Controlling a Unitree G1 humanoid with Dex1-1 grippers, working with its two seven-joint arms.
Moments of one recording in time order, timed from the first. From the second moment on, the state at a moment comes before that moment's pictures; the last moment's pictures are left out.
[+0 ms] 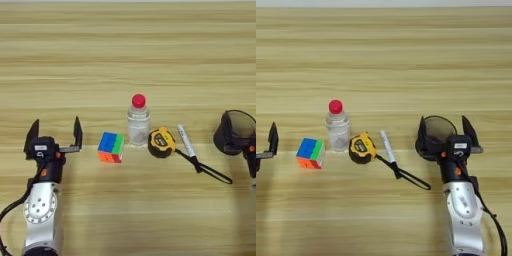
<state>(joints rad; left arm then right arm) 0.03 0.10 0.20 0.47 -0.13 -0.69 -0.14 0.08 -0.13 -0.11 0.21 0.08 -0.55 0.15</state>
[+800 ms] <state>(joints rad) 0.02 0.10 0.21 0.52 -0.12 -0.71 -0.14 0.07 -0.12 0.01 0.33 0.02 -0.54 0.22</state>
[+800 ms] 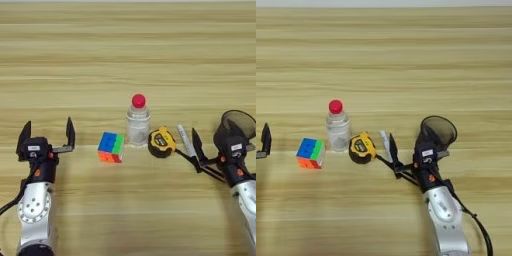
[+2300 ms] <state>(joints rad) 0.02 0.10 0.22 0.53 -0.12 -0.71 -0.14 -0.01 -0.13 0.07 0.60 -0.08 -0.60 0.18</state>
